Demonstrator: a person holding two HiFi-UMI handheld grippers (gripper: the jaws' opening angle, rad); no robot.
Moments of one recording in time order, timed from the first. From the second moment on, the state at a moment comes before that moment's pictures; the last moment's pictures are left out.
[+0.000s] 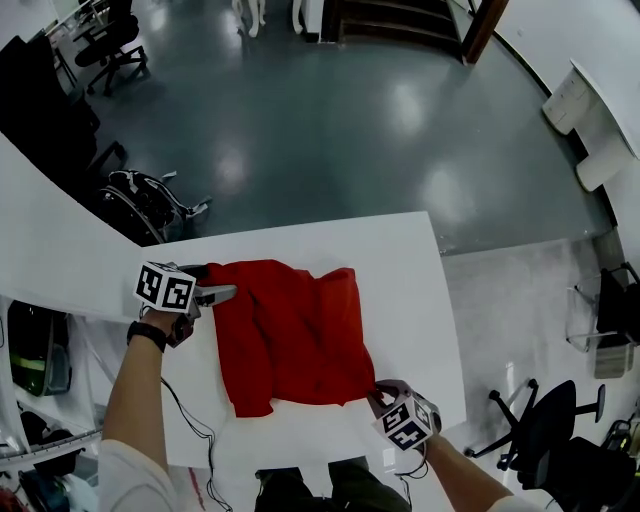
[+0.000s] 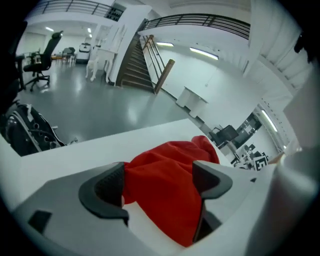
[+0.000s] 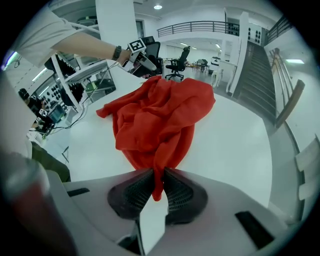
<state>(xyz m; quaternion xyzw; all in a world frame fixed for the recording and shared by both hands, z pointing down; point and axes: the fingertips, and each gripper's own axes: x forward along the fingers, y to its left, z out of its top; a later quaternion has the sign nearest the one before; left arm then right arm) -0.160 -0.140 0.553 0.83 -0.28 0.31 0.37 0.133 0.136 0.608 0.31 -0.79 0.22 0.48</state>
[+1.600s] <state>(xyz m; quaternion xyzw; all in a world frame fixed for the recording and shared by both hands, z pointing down) -0.158 -0.150 0.594 0.78 -0.25 0.36 0.45 0.156 0.274 0.615 0.16 -0.75 0.31 0.56</state>
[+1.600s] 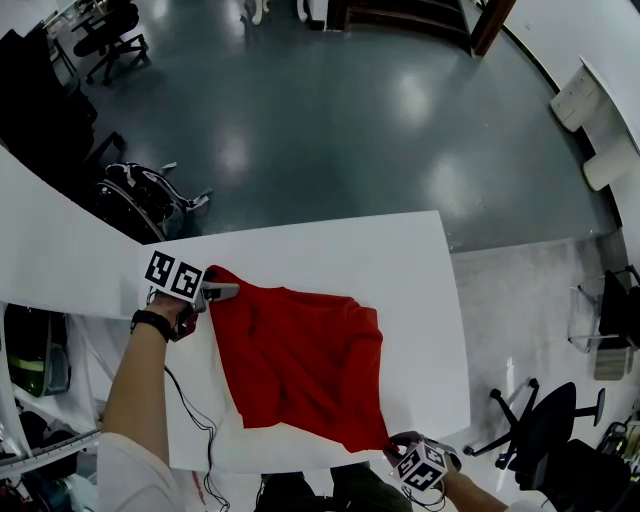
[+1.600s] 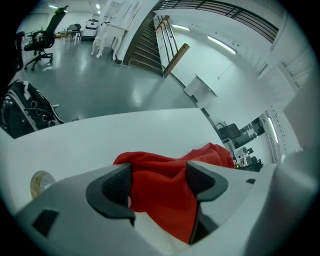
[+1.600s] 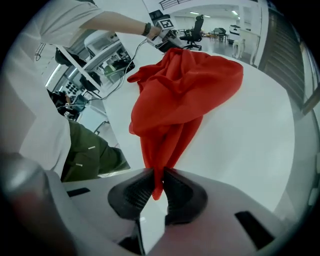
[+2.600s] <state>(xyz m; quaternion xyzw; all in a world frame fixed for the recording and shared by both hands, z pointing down) -0.099 0.047 0.519 0.87 -0.12 0.40 0.28 0.155 0.267 0.620 0.17 -0.74 0.32 0.57</state>
